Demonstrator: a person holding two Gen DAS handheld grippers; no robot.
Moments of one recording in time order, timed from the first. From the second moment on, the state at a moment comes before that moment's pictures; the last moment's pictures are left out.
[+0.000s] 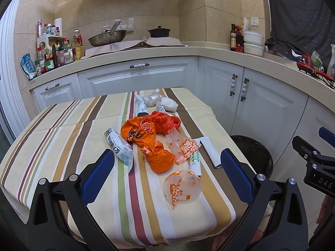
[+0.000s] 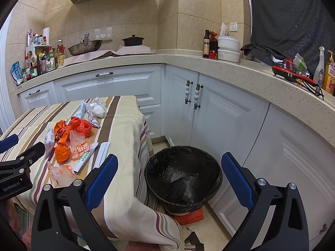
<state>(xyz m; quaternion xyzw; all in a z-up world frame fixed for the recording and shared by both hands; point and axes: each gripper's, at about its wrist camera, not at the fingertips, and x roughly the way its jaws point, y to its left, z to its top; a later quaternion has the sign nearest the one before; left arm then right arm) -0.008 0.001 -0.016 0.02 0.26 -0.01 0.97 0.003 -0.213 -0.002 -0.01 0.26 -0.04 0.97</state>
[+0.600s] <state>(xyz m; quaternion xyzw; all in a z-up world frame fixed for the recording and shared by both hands) -0.005 0.048 -0.037 0.02 0.31 0.02 0.95 0.038 -0.156 -0.043 -0.01 0.30 0.07 0.95</state>
